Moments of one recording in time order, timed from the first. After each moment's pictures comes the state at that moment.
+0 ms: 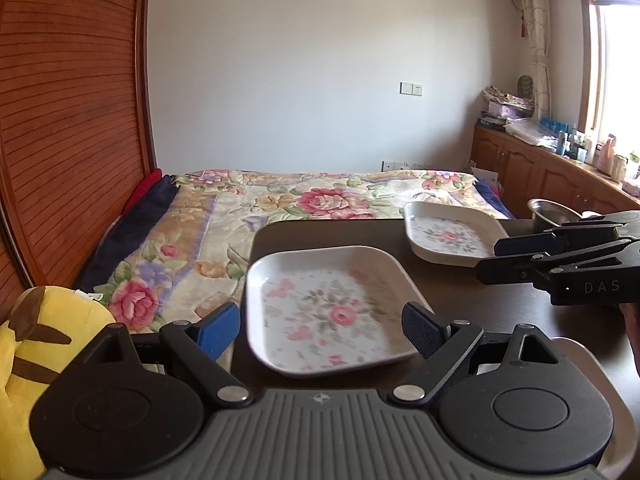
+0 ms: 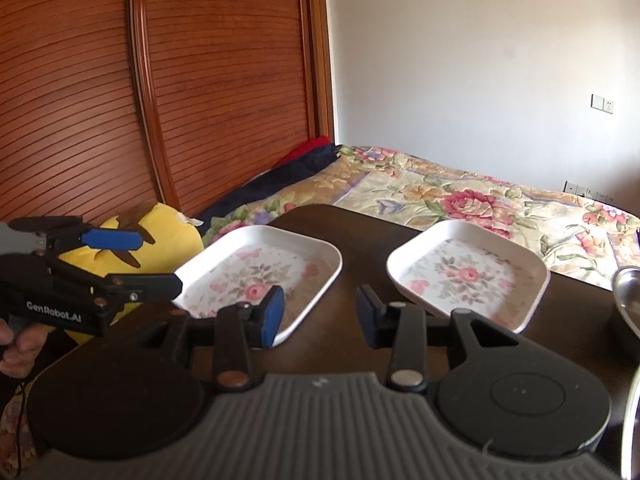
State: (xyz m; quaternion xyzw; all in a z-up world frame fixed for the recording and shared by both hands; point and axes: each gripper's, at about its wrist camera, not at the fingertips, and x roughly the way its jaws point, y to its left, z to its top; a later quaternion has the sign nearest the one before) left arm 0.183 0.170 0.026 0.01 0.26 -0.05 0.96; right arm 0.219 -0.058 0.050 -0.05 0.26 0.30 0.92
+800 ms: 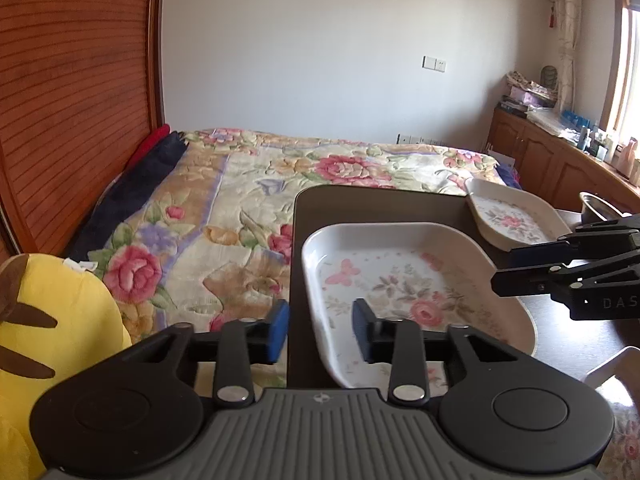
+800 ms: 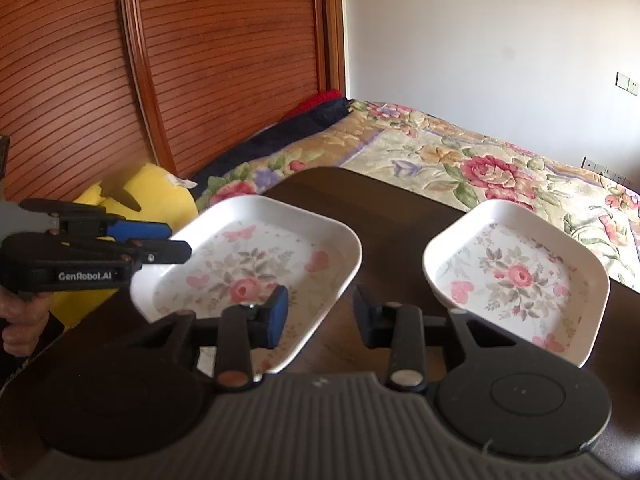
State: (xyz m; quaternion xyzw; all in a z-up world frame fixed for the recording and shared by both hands) left arm 0.241 0.214 -0.007 -0.02 0.31 -0.05 0.95; right arm 0.268 -0.013 0.026 -0.08 0.32 0.31 0.89
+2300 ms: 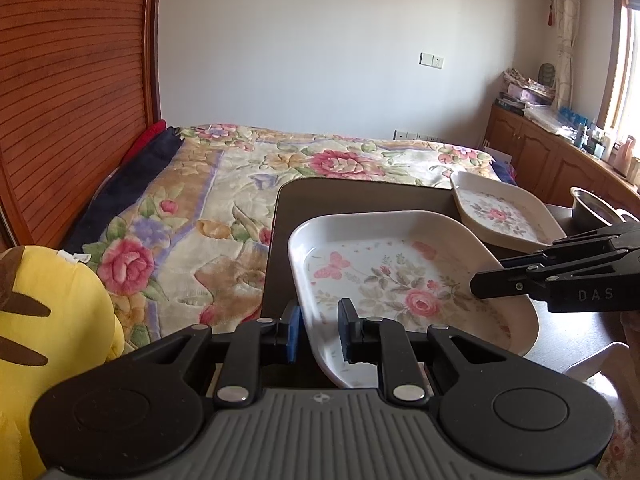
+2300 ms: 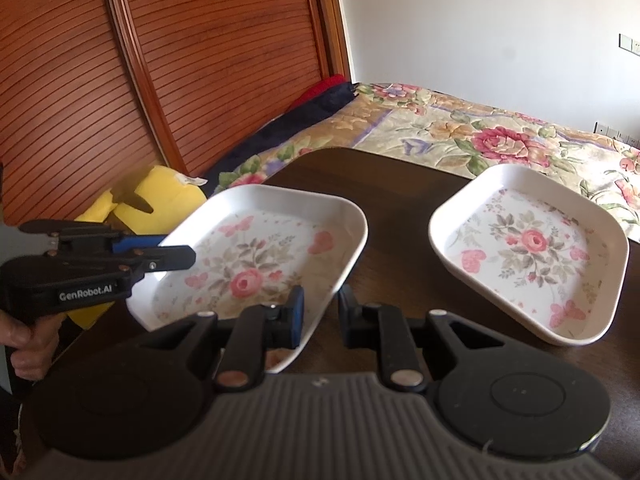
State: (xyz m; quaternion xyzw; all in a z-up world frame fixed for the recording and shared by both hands) left arm 0.233 0.202 -0.004 -0.02 0.31 -0.05 0.95; right arm 0.274 -0.025 0.018 -0.04 0.35 0.32 0.88
